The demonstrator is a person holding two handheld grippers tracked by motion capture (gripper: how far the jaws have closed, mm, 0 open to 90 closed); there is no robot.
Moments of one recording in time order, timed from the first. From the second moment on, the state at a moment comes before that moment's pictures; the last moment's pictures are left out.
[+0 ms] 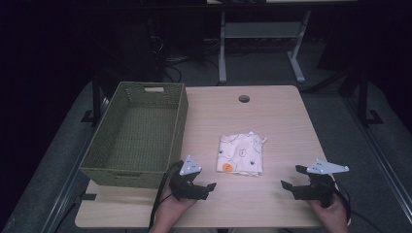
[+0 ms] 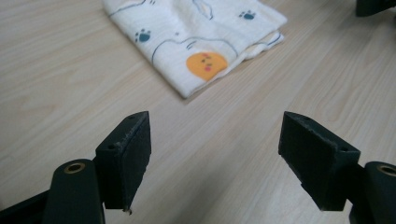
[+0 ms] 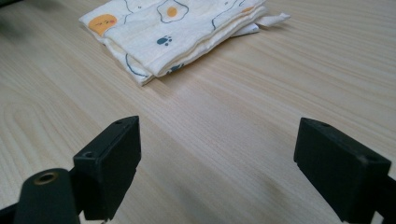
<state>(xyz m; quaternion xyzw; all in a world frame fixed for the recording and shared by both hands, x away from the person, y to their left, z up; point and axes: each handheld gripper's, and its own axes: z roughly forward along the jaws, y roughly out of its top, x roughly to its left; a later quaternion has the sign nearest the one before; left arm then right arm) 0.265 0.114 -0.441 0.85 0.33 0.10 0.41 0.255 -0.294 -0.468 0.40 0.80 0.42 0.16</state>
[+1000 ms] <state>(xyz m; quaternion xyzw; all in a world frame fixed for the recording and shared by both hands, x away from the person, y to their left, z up) 0.308 0.061 -0.415 0.89 0.29 0.09 0.35 0.255 -0.295 -0.464 0.40 0.80 0.43 0.16</state>
